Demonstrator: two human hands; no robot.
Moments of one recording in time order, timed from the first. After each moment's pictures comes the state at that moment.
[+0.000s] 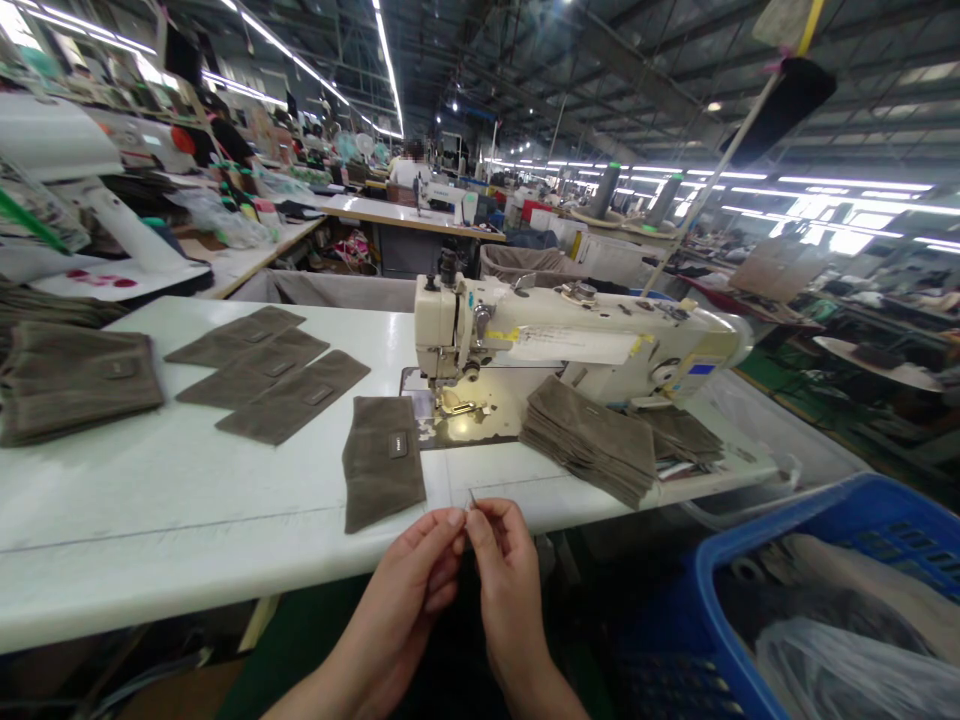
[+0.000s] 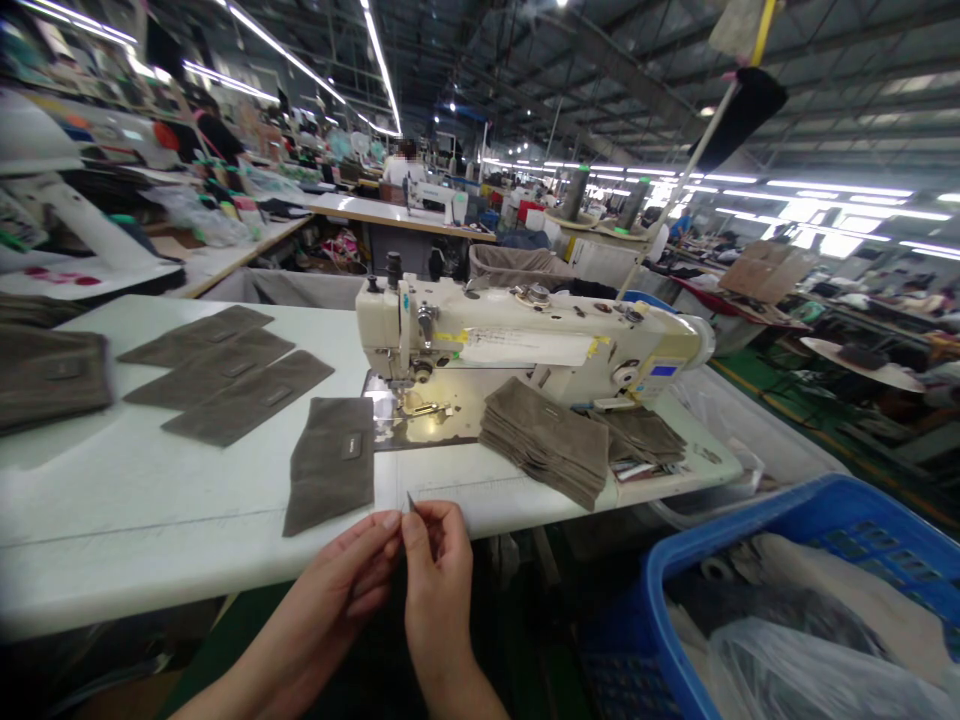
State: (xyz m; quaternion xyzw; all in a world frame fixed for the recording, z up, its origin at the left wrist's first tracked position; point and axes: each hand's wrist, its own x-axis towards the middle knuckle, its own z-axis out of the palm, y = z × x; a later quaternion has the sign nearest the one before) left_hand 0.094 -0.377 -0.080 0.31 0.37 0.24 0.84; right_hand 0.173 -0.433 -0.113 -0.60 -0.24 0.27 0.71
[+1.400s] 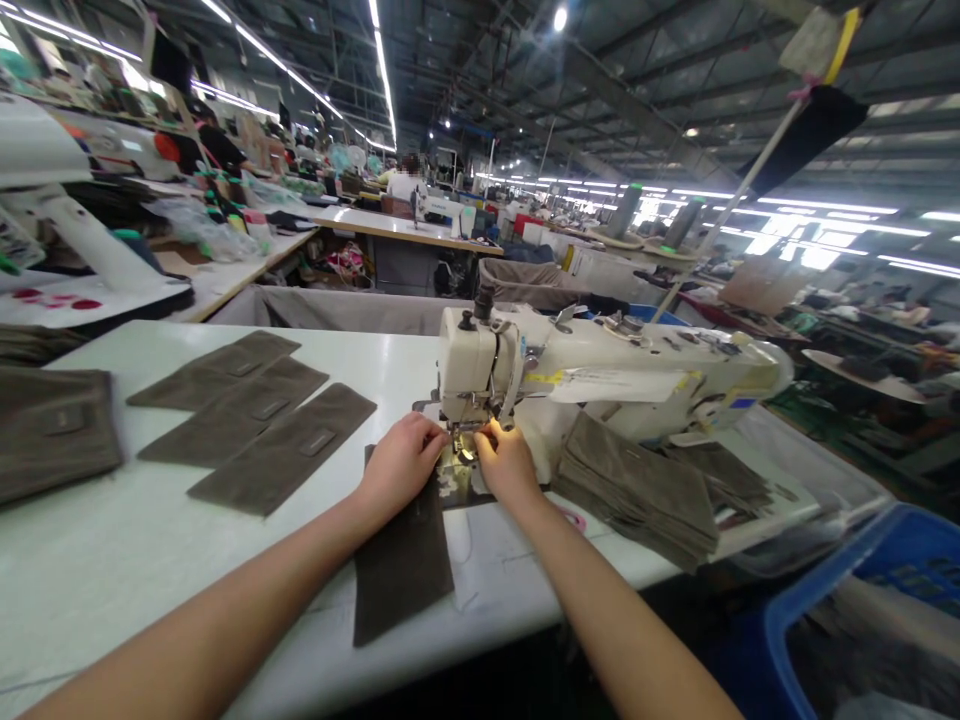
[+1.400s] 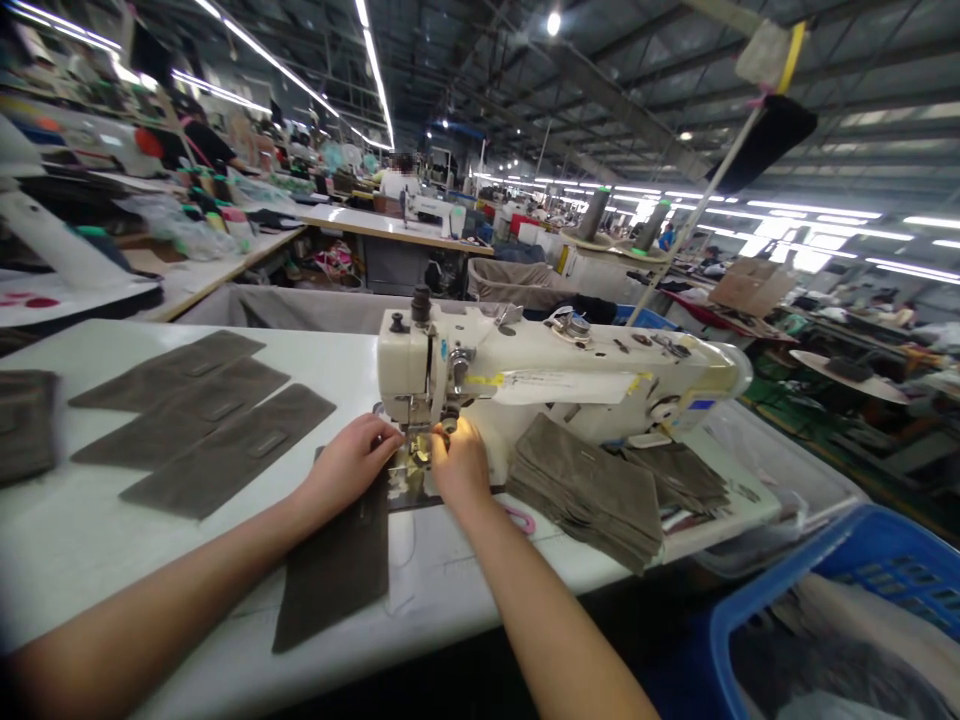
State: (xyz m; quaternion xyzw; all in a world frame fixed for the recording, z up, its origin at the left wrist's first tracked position) left_hand 0.133 -0.174 -0.088 0.89 0.31 0.24 0.23; right_hand 0.276 -0.267 -0.120 -0.80 -0.47 -0.01 0.38
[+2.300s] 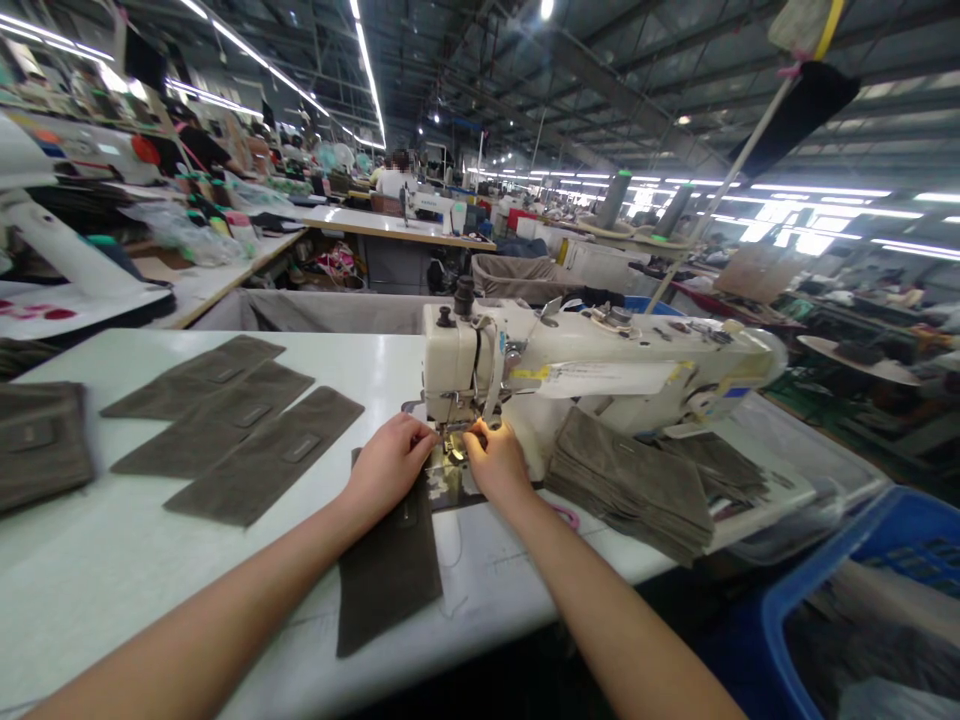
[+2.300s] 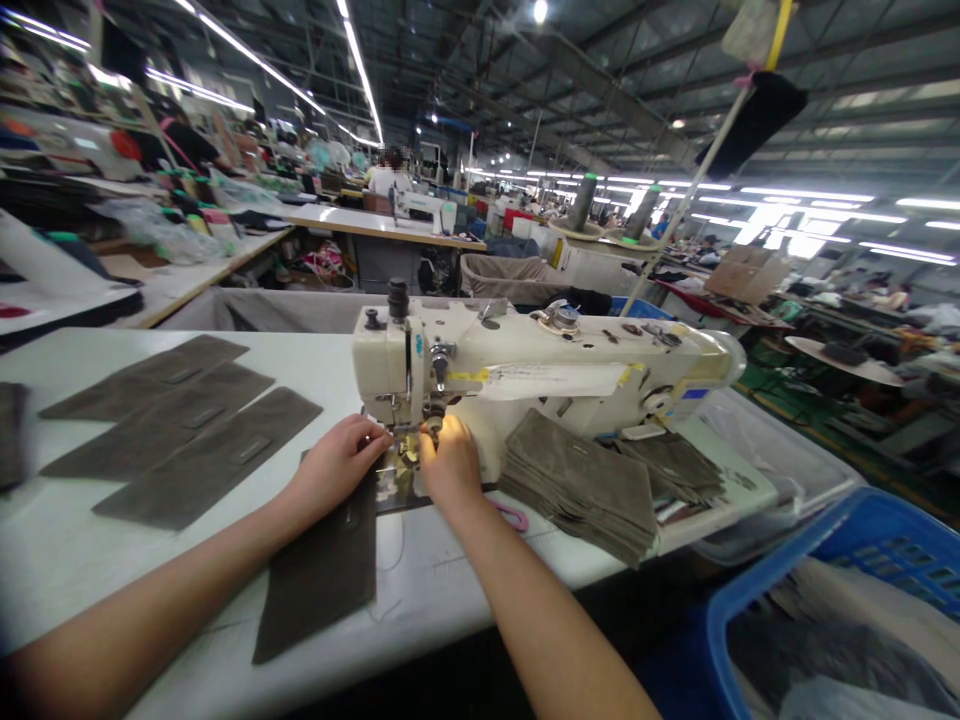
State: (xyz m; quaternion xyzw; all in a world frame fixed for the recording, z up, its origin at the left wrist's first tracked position) left_hand 0.135 -0.168 -0.093 0.88 0.31 0.26 0.27; right_hand 0.275 -0.266 -0.118 -0.79 -0.47 0.01 0.39
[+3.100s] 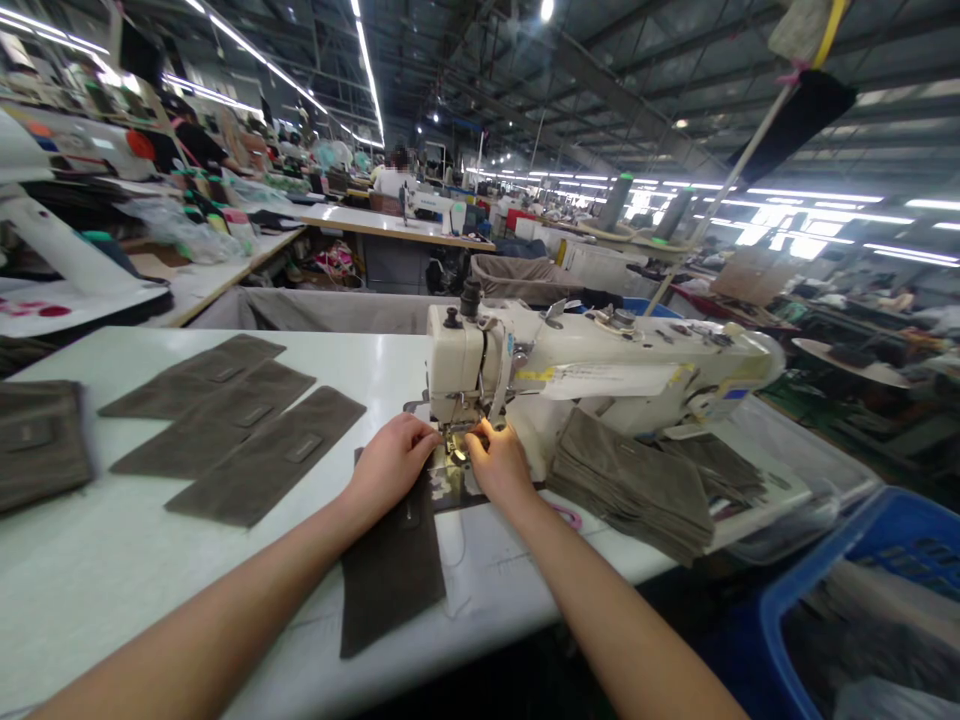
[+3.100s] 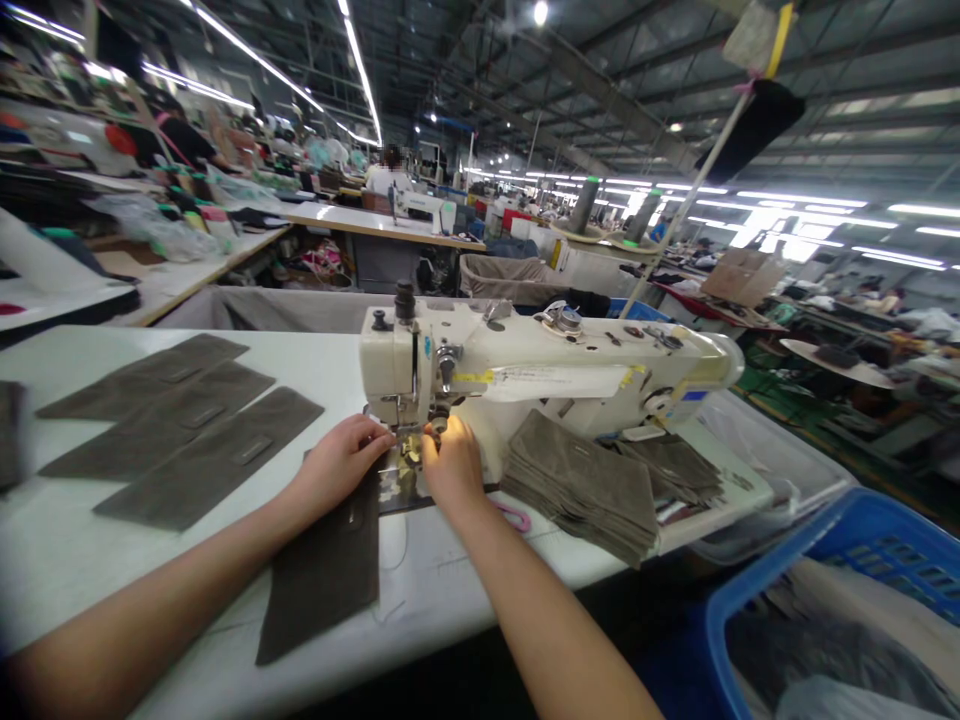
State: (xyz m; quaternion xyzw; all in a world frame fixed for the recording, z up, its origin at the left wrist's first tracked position) left_hand 0.135 -0.165 -0.092 0.87 0.31 0.26 0.28; right_hand 0.275 -0.266 -0.118 -0.80 -0.46 0.01 0.38
